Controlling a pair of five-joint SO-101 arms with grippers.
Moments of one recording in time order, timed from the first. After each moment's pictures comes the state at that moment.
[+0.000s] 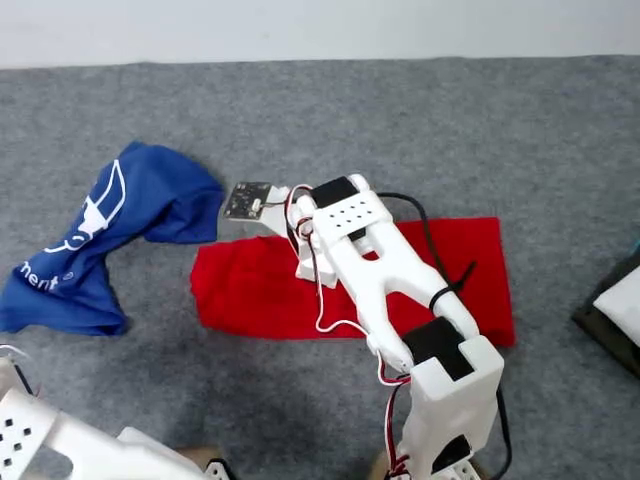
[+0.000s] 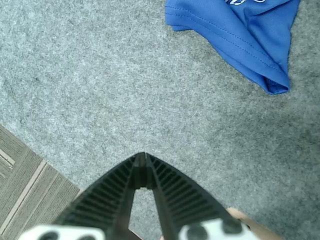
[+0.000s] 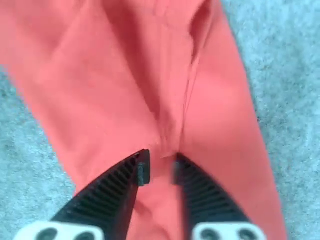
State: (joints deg) left arm -68.6 -52.7 34.8 96.7 -23.4; right arm -30.1 18.3 -0.2 73.6 44.0
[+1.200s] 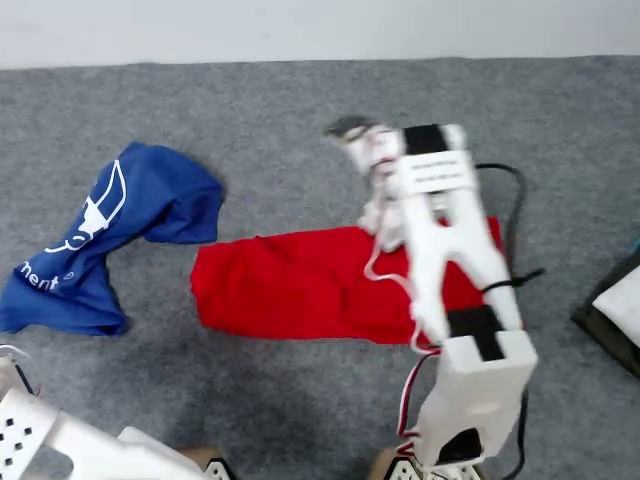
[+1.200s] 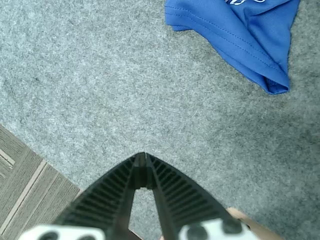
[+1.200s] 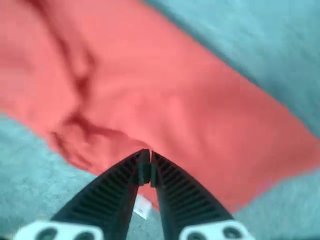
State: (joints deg) left arm -68.6 -52.7 34.8 96.7 -23.4; right arm -9.4 19.9 -18.5 95.3 27.9
